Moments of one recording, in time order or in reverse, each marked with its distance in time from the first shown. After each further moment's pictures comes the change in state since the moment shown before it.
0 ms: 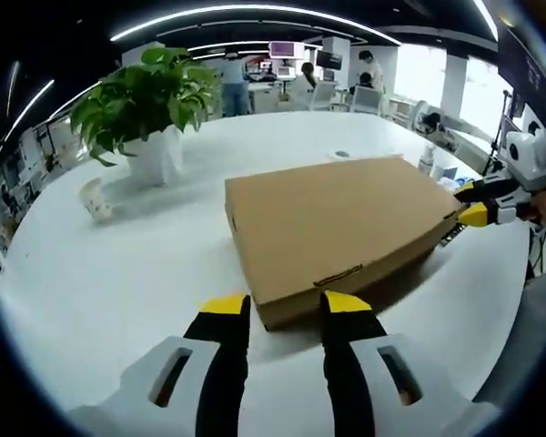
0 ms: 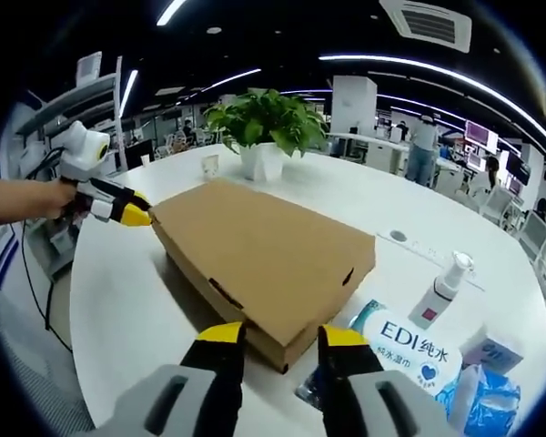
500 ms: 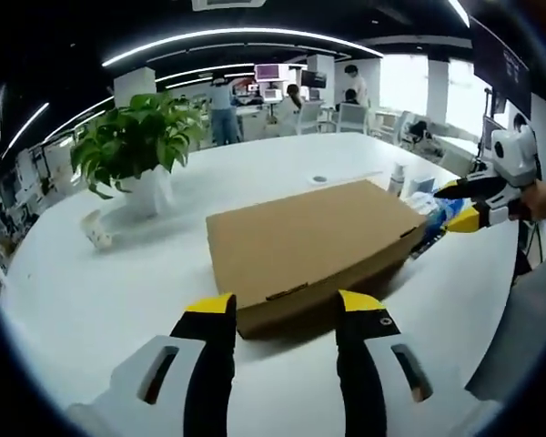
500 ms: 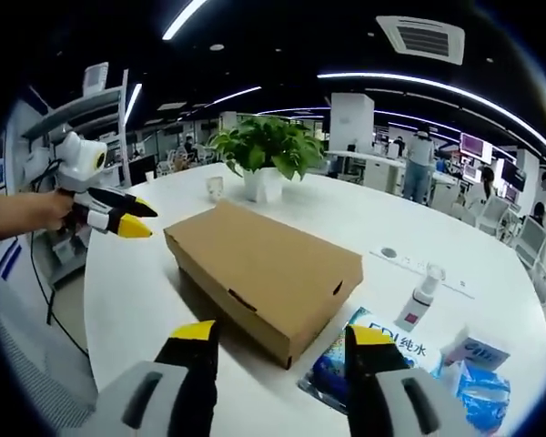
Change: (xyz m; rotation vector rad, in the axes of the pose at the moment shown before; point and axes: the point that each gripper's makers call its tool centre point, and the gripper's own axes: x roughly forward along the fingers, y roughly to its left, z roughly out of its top) left arm -0.042 -0.040 0.023 0.036 -0.109 -0.050; right arm -0.045 0.002 0.010 0.021 -0.075 0.005
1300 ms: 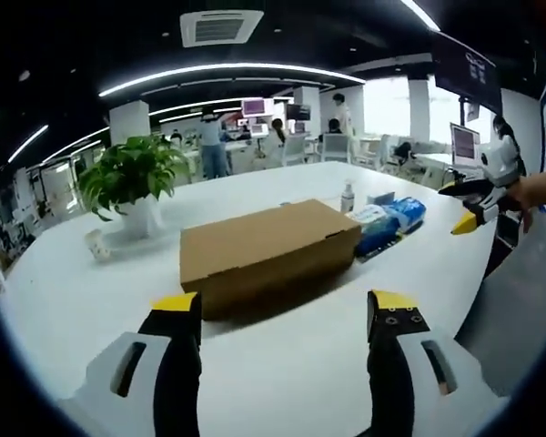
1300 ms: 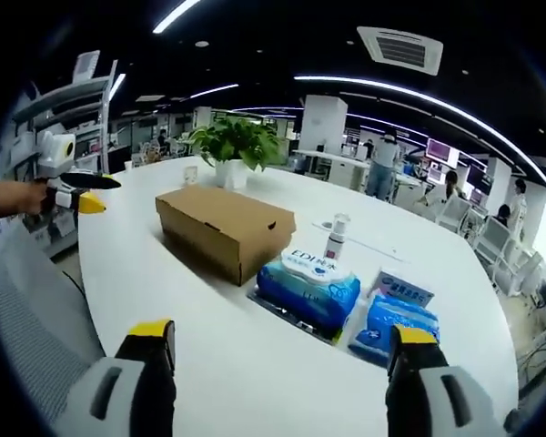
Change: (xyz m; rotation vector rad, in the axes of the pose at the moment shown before) left arm -0.069 -0.074 -0.025 0.056 -0.162 -0.028; right arm -0.137 -0.044 -0.079 -0.033 0.012 -0.173
